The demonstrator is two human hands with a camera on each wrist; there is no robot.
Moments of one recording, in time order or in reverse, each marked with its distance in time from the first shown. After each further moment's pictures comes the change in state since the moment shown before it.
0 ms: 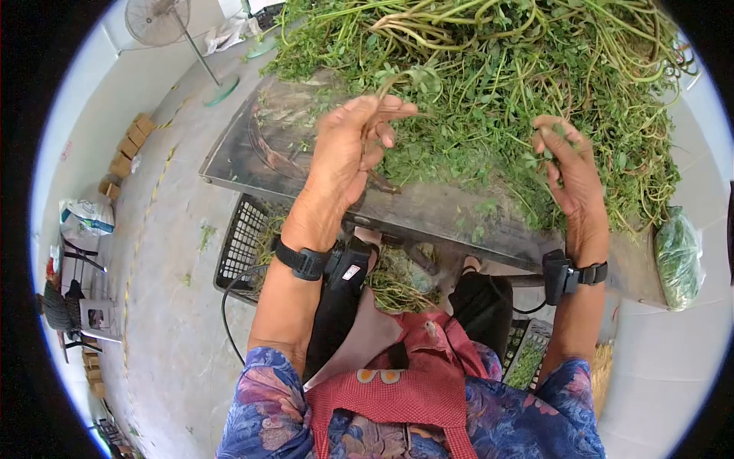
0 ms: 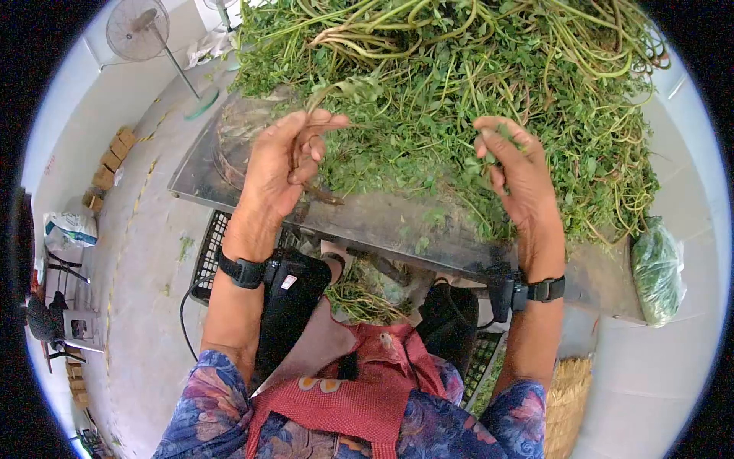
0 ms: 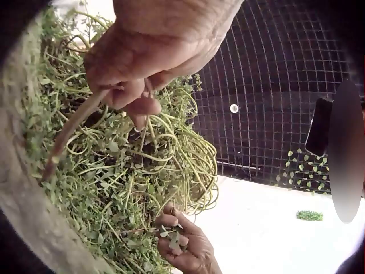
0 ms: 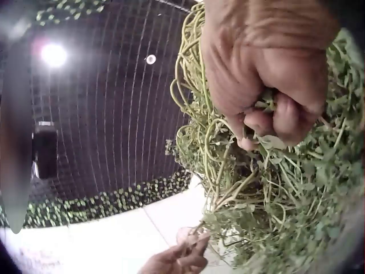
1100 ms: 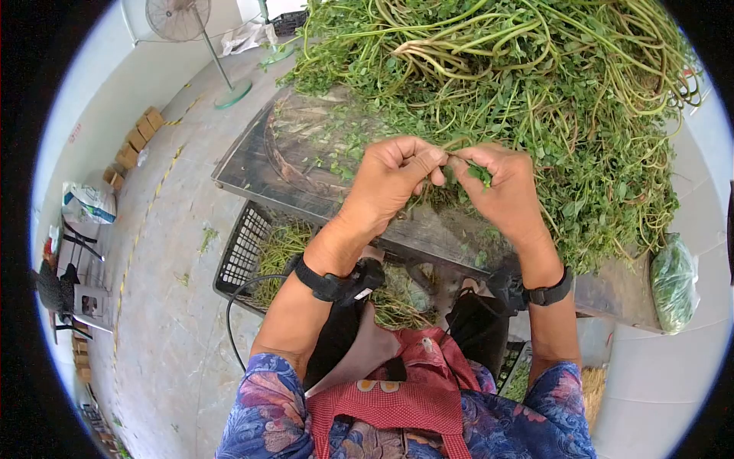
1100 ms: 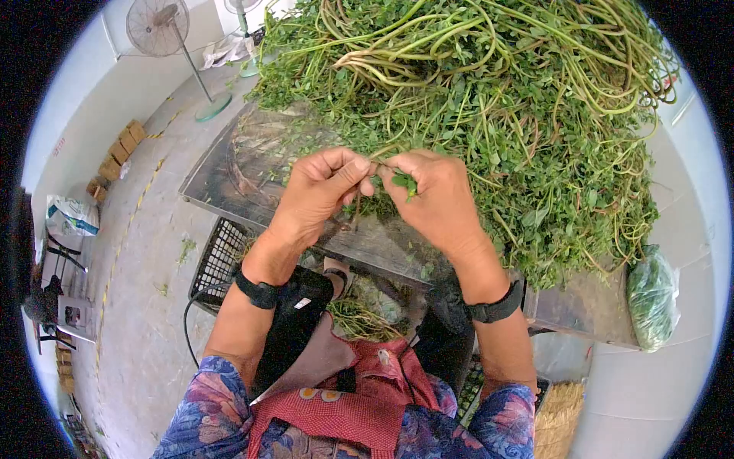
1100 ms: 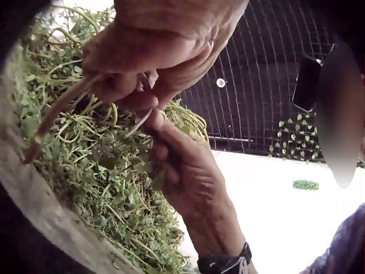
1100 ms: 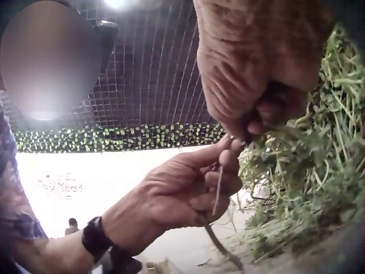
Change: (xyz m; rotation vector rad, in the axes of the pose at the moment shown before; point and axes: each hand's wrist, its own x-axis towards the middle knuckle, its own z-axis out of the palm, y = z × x) left_hand -0.010 -0.008 0.019 0.301 -0.125 0.032; right_hand 0.009 0.017 0.091 -0.882 -0.187 -0.650
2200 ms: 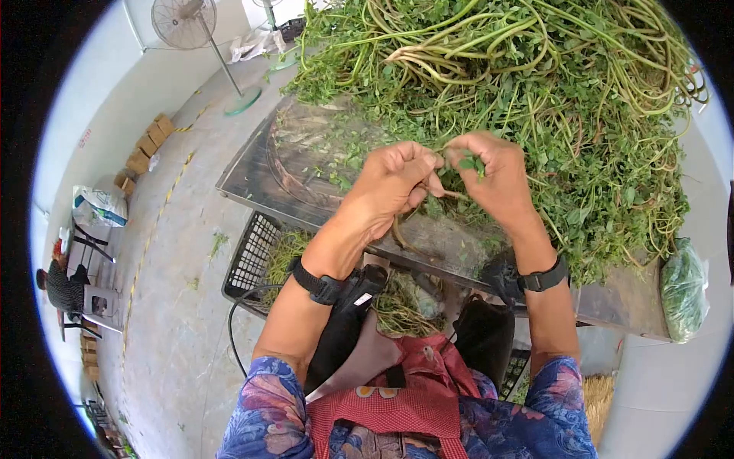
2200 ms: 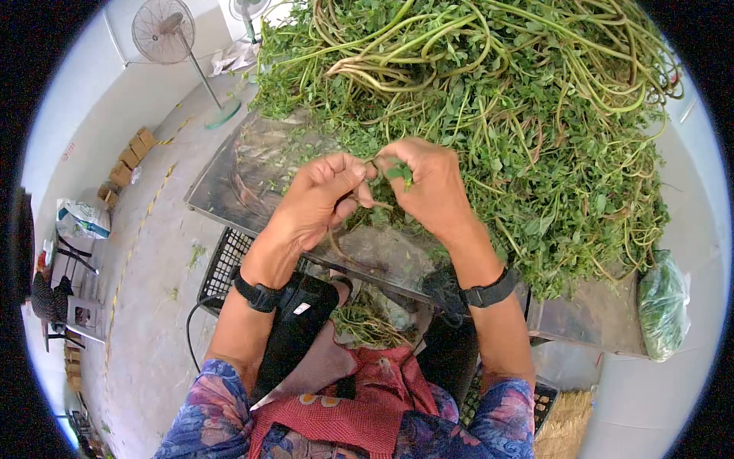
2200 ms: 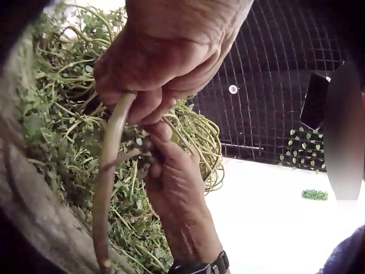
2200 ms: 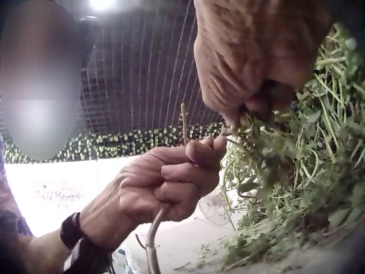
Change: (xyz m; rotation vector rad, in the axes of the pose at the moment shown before) left_hand 0.012 0.000 0.001 -0.106 -0.028 -0.227; right_hand 0.014 0.029 0.007 0.109 0.036 -0.014
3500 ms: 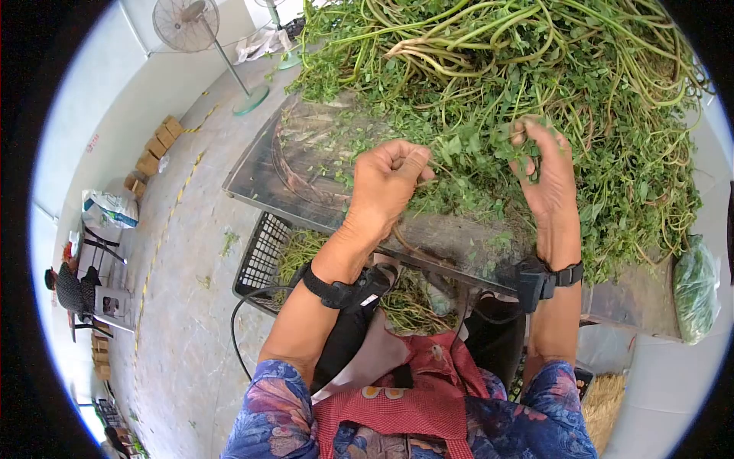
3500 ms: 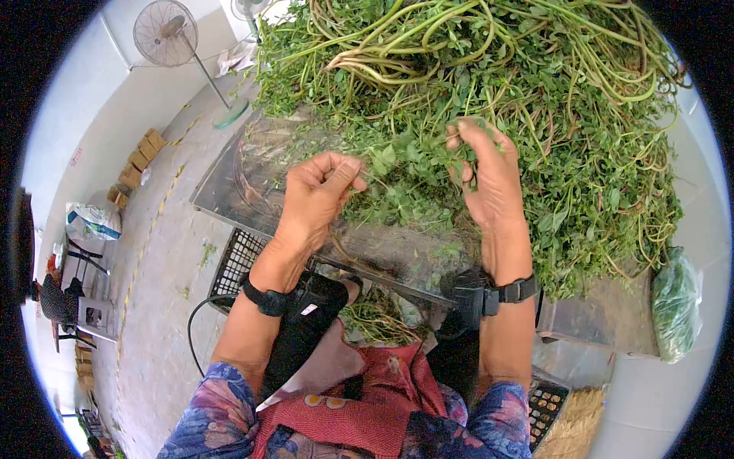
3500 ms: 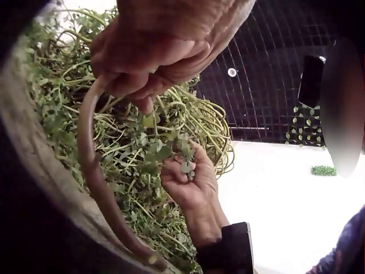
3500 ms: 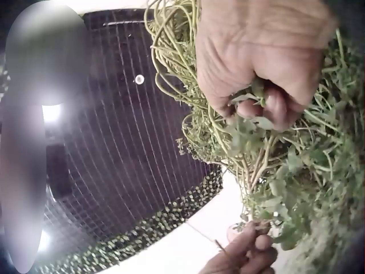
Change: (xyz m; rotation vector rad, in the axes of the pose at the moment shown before) left_hand 0.003 -0.018 0.001 0.269 0.312 0.313; right_hand -0.007 0.024 -0.028 0.835 0.324 0.612
